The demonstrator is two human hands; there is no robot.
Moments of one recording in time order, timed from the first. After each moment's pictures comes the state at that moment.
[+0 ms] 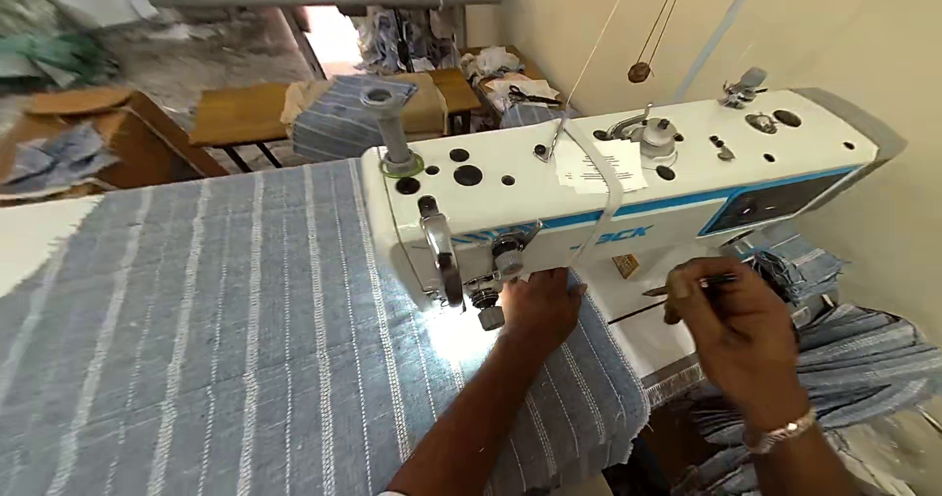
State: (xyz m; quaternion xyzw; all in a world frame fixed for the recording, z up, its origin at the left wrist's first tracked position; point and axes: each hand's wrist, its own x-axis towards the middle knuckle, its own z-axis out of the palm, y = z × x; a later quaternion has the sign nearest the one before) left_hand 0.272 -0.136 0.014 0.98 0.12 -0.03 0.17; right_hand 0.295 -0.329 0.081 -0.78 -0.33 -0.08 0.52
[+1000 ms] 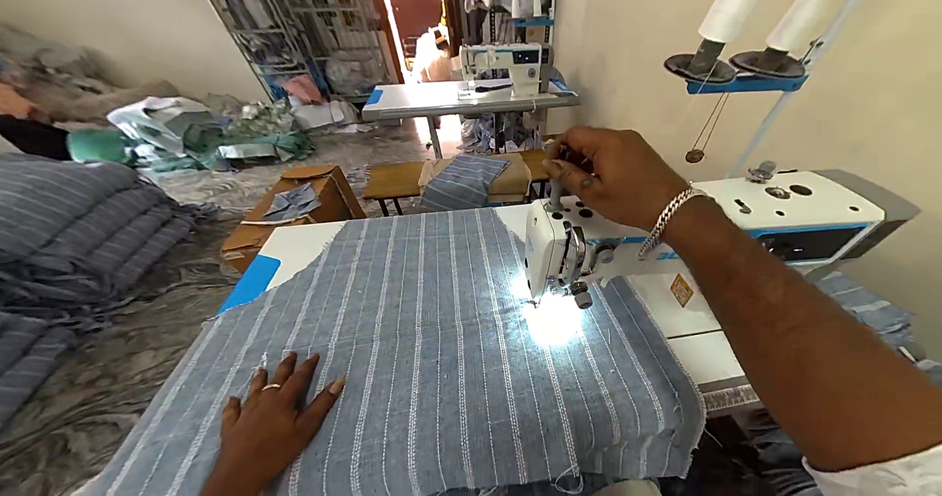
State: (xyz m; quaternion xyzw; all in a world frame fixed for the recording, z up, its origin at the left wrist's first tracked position) left_hand -0.148 0.116 -0.009 0.89 0.43 0.11 0.07; right_hand 0.281 -0.138 0.248 -0.77 -0.58 -0.10 0.25
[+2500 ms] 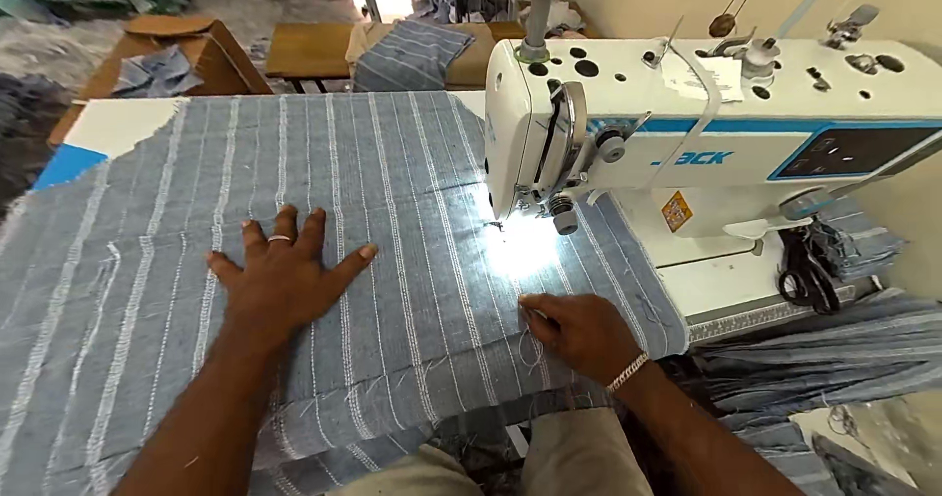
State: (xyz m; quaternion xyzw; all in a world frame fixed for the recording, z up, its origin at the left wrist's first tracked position) left_hand 0.009 0.106 0.004 0.91 0.41 0.02 0.06; right_hand 0.195 -0.237 -0.003 -0.82 -0.52 0.00 0.23
